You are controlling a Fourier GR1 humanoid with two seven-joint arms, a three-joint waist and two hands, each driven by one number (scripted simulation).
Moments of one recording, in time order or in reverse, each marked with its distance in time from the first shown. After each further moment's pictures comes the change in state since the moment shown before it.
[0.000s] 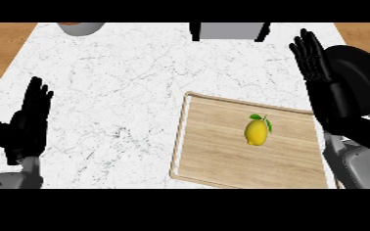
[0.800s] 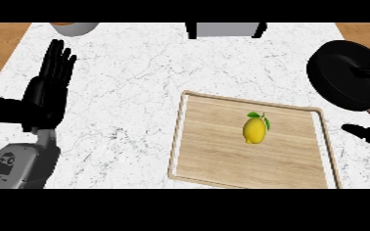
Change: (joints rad) left arm -0.190 -0.039 -0.050 -0.084 0.004 -0.078 0.020; right arm 0.166 -0.374 -0.206 0.215 0.139 0.298 -0.258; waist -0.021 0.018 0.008
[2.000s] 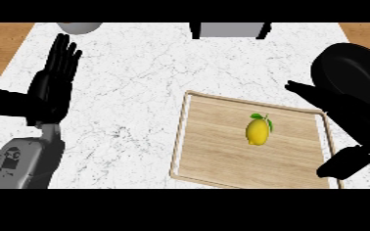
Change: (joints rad) left arm -0.039 -0.043 0.027 0.001 -0.047 -0.037 0.036; right arm -0.075 0.010 0.265 -0.405 0.370 0.223 0.711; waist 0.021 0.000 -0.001
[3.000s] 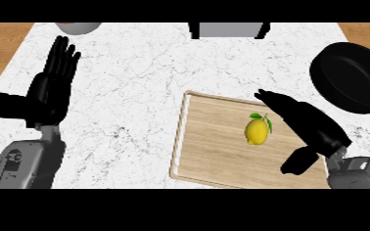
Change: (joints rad) left arm 0.013 -0.056 0.069 0.002 -0.062 -0.067 0.000; right arm 0.006 0.316 0.022 0.101 0.336 0.072 -0.018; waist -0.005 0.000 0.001
